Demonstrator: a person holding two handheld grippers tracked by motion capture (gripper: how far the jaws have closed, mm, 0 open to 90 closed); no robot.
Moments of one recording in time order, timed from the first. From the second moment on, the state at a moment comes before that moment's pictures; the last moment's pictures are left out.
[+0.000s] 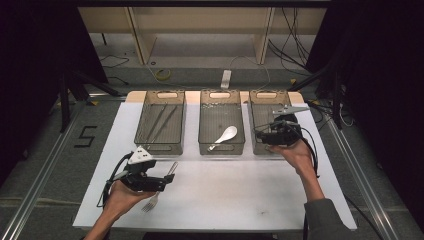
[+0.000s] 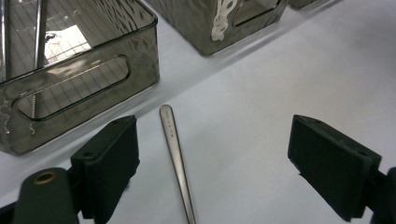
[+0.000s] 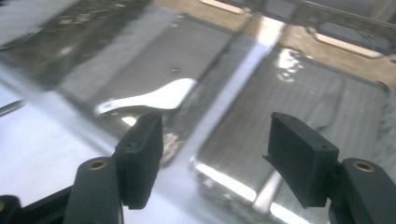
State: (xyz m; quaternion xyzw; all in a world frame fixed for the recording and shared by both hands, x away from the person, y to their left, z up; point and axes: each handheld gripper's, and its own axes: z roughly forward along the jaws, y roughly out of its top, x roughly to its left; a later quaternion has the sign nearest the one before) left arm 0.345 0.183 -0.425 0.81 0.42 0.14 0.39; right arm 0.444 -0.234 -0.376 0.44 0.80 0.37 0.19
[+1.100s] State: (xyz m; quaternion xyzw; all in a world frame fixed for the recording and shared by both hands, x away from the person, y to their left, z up) left arm 0.359 0.172 -0.445 0.87 0.44 0.09 0.21; right arm 0.338 -0.237 -0.418 0.38 0.82 0.41 0.14
